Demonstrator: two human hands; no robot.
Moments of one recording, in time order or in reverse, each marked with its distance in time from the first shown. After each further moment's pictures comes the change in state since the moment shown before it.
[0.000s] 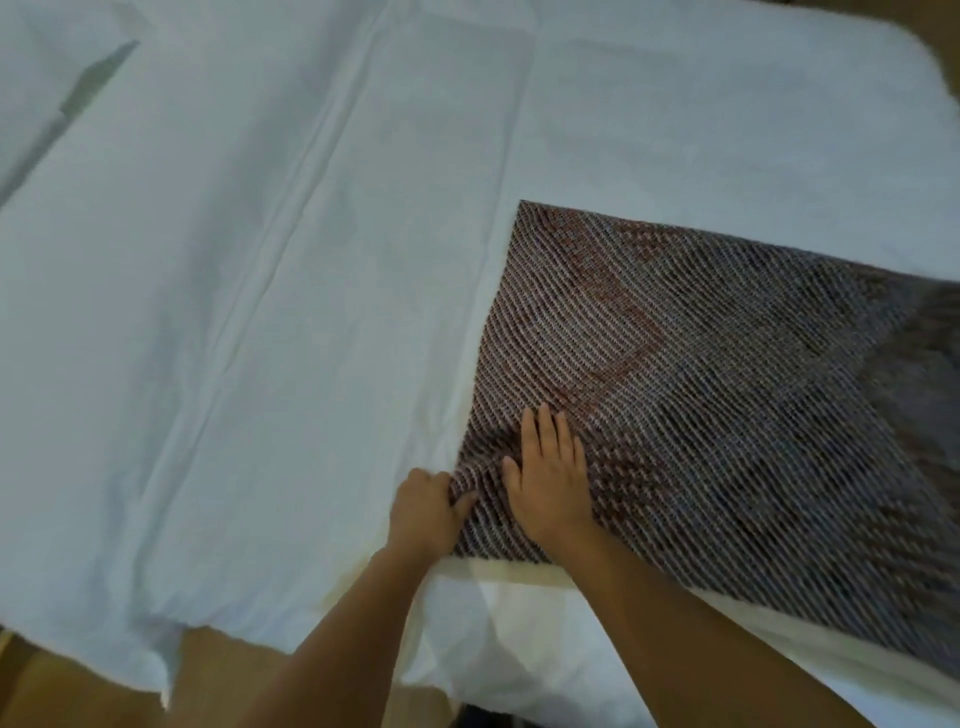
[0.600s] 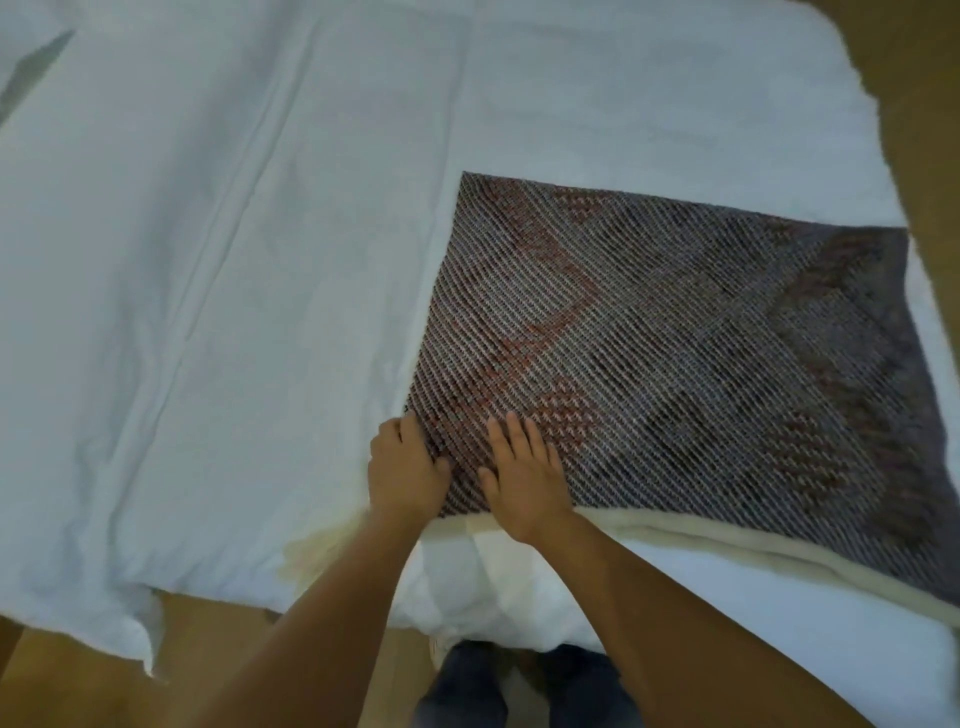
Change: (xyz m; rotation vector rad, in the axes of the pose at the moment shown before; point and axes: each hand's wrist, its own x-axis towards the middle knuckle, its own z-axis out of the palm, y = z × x) left_hand -0.053 0.033 0.007 -0.085 0.232 0.016; right_hand -0.076 0.026 -0.001 -0.014 -0.185 -0.032
